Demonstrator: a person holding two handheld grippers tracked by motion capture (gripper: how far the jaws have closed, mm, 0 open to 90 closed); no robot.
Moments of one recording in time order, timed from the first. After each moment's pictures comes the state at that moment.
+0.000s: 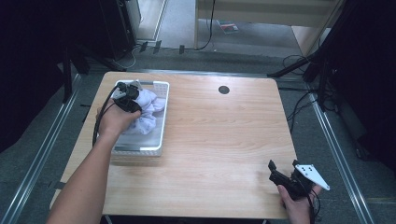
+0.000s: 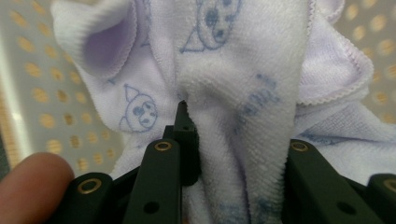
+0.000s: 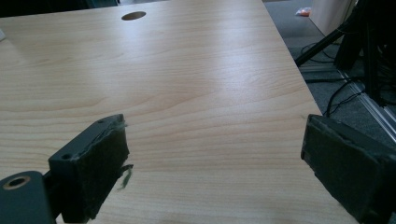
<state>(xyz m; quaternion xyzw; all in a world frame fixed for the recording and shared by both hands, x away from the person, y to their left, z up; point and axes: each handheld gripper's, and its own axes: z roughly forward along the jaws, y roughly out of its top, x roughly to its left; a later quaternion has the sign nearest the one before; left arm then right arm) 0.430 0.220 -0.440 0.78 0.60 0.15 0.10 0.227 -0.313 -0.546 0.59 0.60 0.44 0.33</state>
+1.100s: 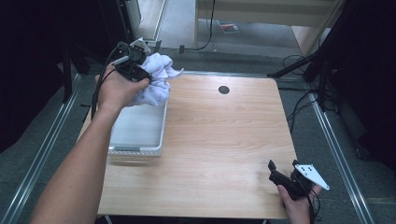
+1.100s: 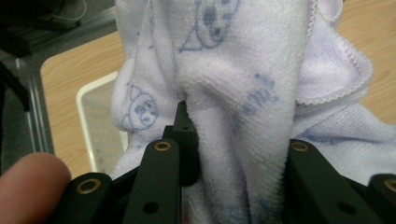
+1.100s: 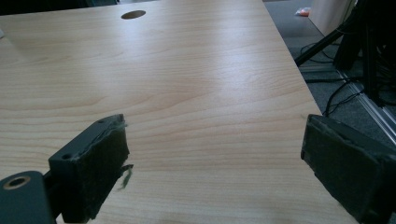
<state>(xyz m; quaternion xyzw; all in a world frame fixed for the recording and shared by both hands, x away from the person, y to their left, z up) 0.420 0.167 -0.307 0.79 0.55 0.19 0.20 0.227 -0.312 -0.546 0.58 0.60 0.44 0.33</state>
